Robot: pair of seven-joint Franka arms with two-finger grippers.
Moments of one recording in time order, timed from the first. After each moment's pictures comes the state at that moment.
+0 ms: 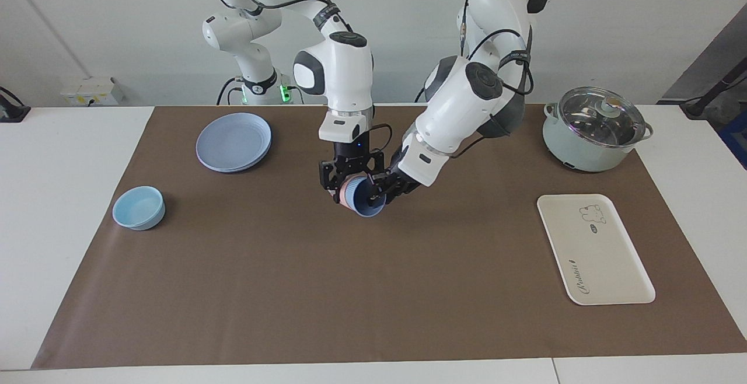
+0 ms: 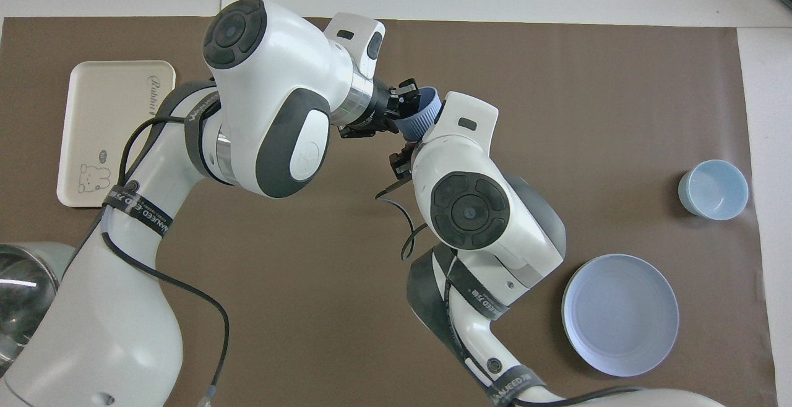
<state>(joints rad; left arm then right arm) -0.47 0.47 -0.09 -1.35 -0.40 2.05 -0.69 0.63 0.24 -0.10 -1.80 -0.32 2.40 0.32</state>
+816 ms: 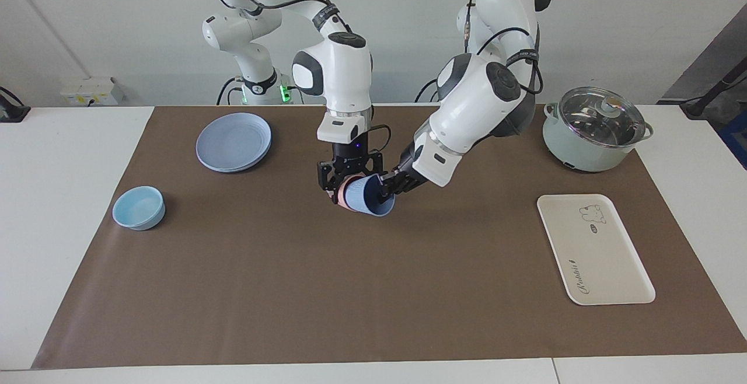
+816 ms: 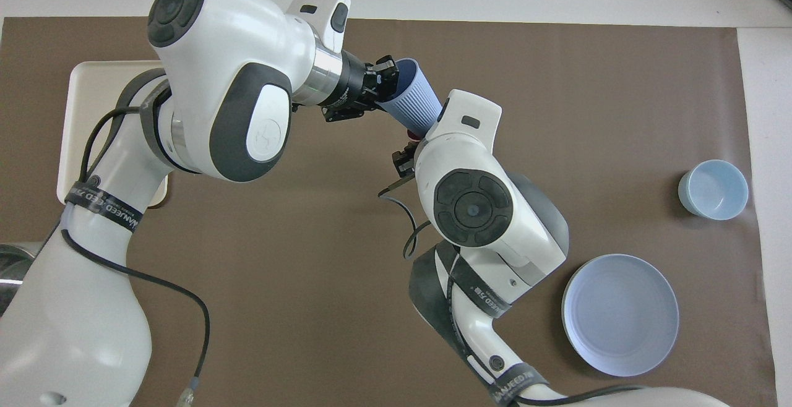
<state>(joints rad) -0.41 0.46 -0.08 -1.30 -0.46 2.04 -0.69 0.63 0.24 -0.10 -1.80 -0.32 2.40 0.32</state>
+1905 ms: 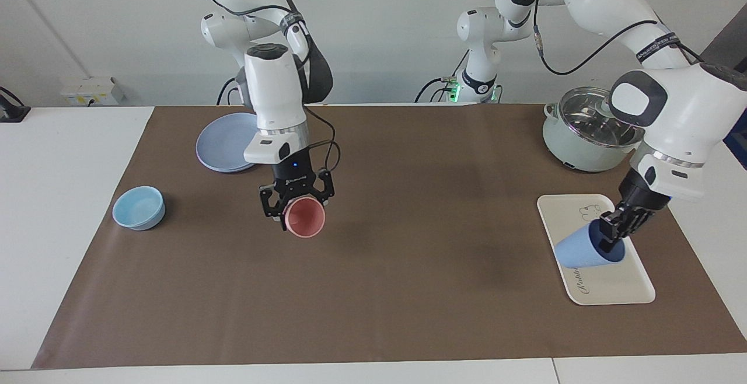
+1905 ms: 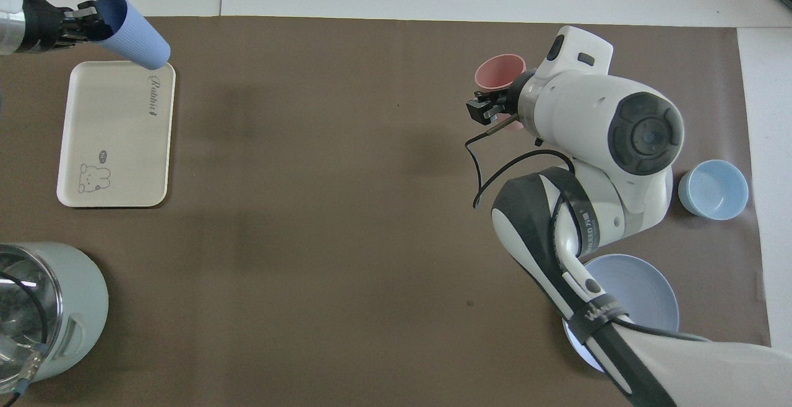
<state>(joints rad) 0.08 0.41 -0.02 -1.46 -0.20 2.28 -0.09 0.39 0.24 -0.11 -1.79 0.04 2.56 -0.19</state>
